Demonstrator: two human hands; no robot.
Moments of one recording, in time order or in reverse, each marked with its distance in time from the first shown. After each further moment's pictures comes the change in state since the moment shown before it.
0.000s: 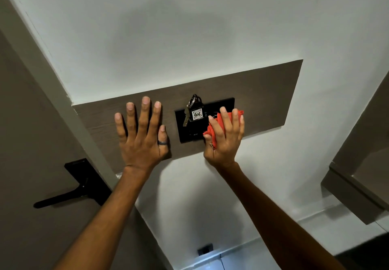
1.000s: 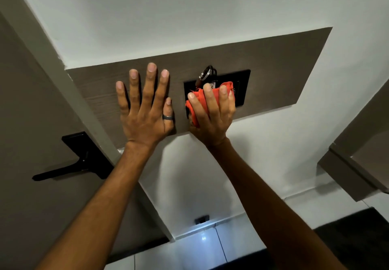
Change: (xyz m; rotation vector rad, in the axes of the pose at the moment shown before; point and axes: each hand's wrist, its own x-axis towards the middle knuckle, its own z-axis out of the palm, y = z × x) left_hand -0.004 -0.002 0.001 0.009 -0.023 -0.021; right_hand 0.002 -0.043 0.026 -0.114 0.137 -0.240
